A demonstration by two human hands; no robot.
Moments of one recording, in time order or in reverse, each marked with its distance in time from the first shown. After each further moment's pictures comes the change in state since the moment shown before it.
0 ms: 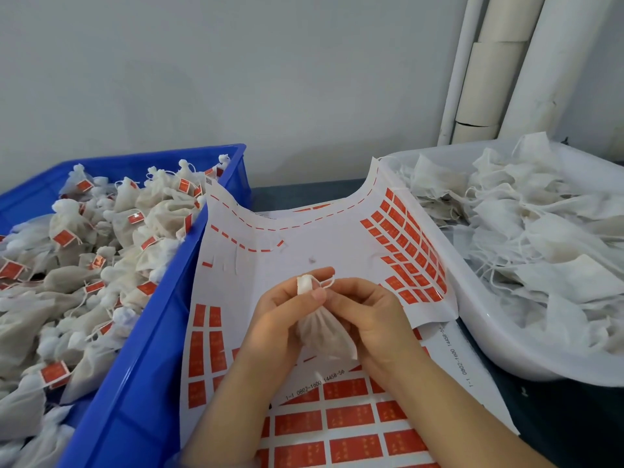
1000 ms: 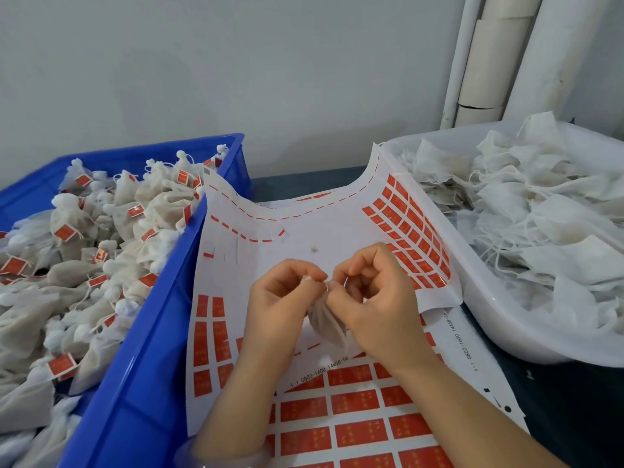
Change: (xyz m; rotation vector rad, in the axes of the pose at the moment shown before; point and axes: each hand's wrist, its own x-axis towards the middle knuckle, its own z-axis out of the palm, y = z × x) left_hand -0.002 0.003 0.007 0.290 0.203 0.178; right_hand -0.007 -0.002 0.001 -0.396 0.117 -0.463
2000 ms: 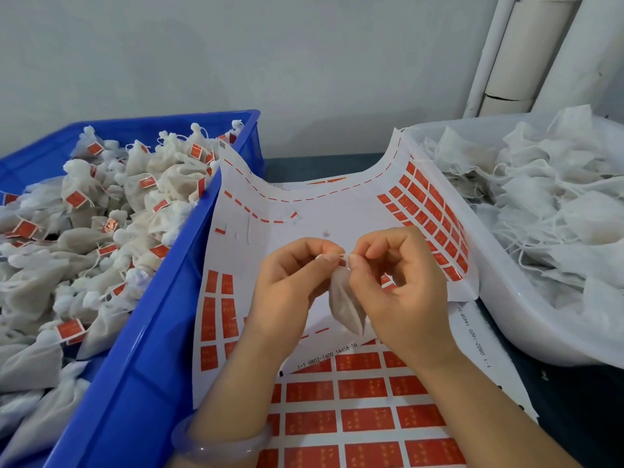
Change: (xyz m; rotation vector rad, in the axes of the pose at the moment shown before) left_hand -0.004 0.011 -0.003 -0.219 -0.137 0.019; right_hand 0.002 -0.011 -0.002 -0.121 0.010 -0.312
